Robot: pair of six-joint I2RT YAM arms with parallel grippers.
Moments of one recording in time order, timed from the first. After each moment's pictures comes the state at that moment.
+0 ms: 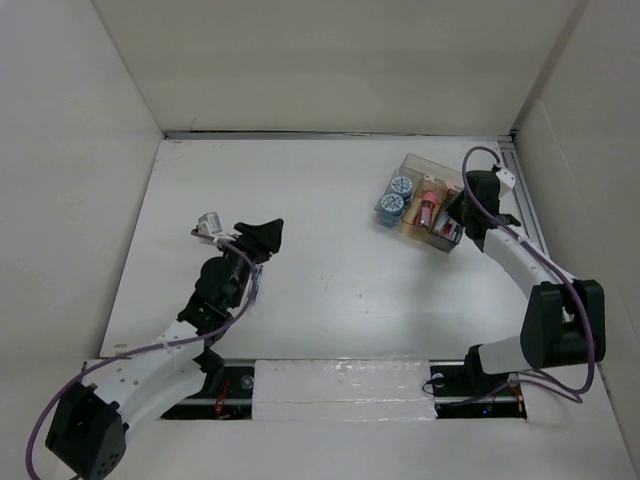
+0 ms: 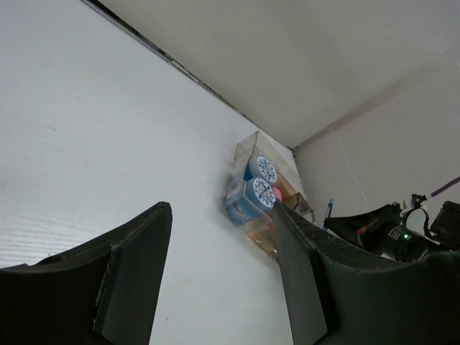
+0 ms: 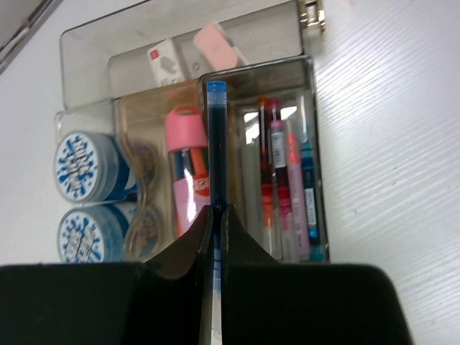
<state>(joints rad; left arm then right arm) -0.58 0.74 0.30 0.49 -0.34 -0.84 0.10 1.40 0.92 -0.15 0.30 0.69</state>
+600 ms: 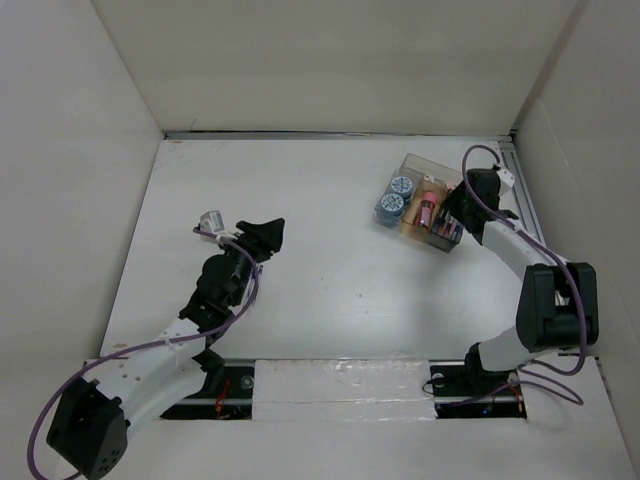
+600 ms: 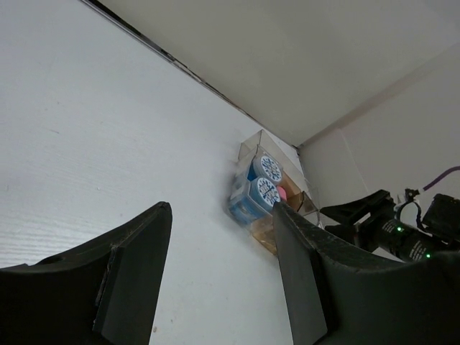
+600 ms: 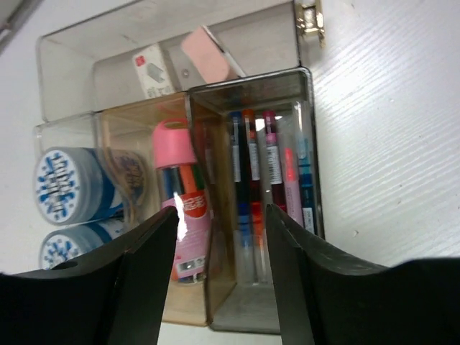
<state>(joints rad) -0.57 0.78 0.31 0.51 -0.33 -0.82 0.03 1.51 0.95 -0.10 0.26 0.68</state>
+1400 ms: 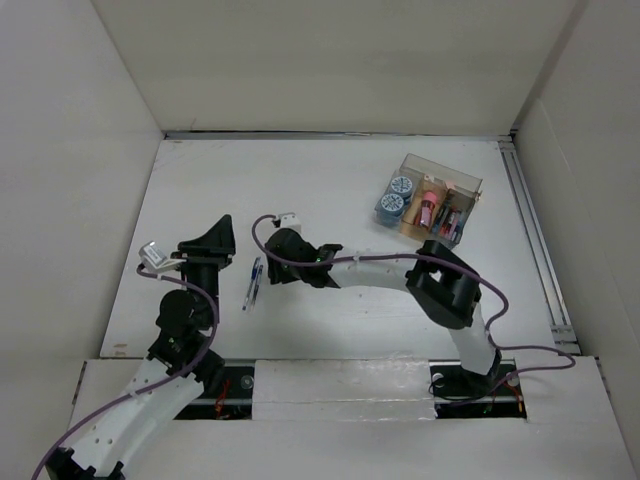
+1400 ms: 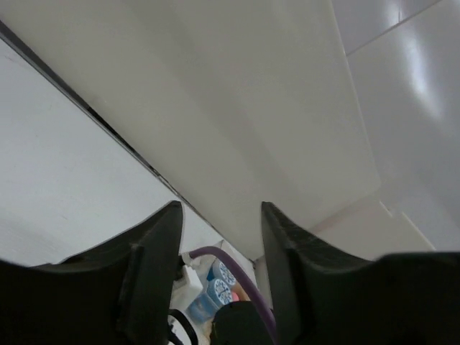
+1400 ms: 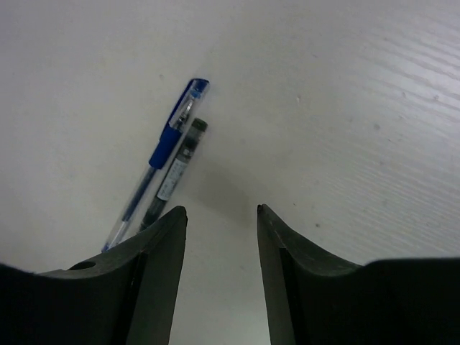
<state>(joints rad) -0.57 0.33 0.30 0.34 -0.62 -0.86 1.08 2.05 1.45 -0.16 0.26 0.69</state>
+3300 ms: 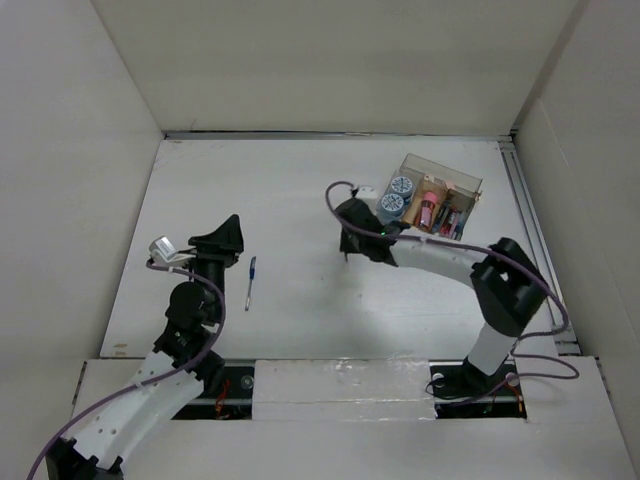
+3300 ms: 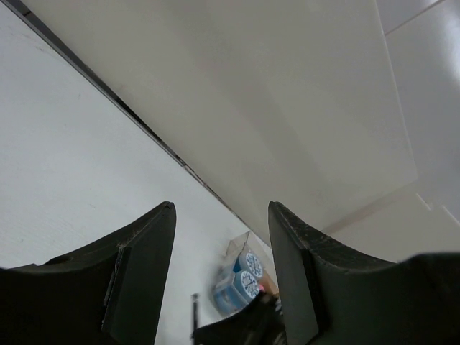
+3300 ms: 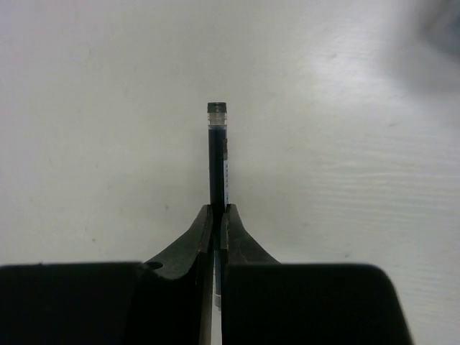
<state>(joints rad) -0.58 0.39 0.29 0.34 -0.66 -0.84 0.86 1.80 1.18 -0.24 0.37 0.68</state>
